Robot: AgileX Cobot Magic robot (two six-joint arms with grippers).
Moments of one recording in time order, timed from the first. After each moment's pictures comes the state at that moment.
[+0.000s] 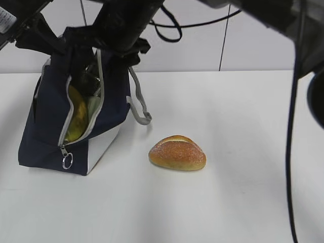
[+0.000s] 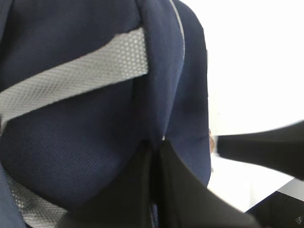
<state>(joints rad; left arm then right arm) 0.00 1.85 -1.72 -0.64 1.23 0.14 0.56 2.29 -2.40 0.39 1.25 -0.11</state>
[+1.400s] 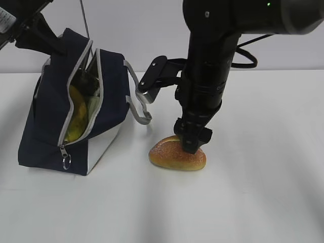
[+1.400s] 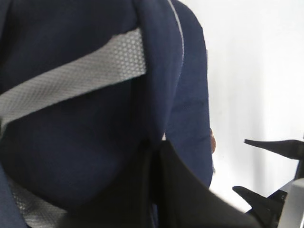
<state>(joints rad) 0.00 1.85 -1.72 -0.64 1.23 0.16 0.56 1.93 -1.56 -0.09 1.15 -0.68</state>
